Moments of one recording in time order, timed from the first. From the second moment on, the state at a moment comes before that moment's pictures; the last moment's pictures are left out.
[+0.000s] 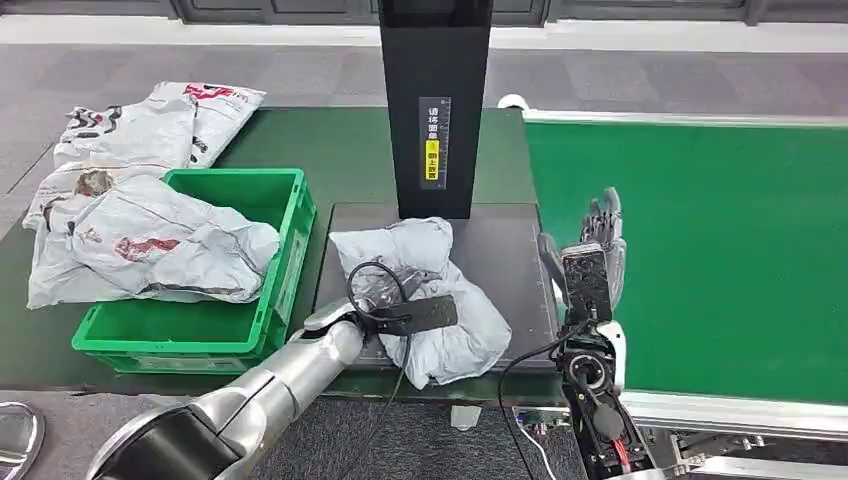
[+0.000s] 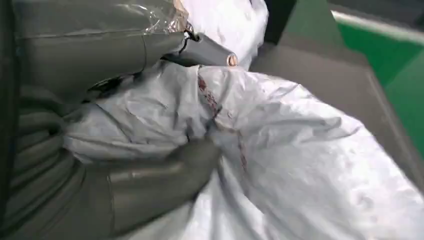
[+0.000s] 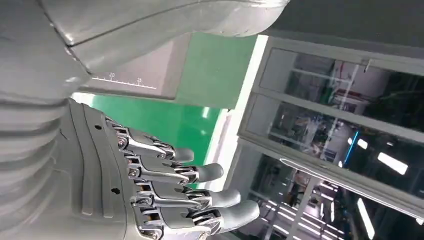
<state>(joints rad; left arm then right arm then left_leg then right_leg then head) -0.75 -0.26 -0.53 -0.40 -0.68 0.07 -0.30 -0.33 0.16 0.11 -1.07 0.27 -0.45 -0.44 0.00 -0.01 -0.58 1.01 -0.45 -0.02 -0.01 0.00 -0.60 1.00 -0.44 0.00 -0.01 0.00</state>
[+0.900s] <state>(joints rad) -0.85 -0.18 -0.33 -0.81 -0.99 0.59 -0.11 -0.32 0.17 0.10 -1.10 0.27 -0.50 -0.48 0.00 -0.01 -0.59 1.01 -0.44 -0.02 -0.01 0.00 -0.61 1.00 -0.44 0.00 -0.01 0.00</state>
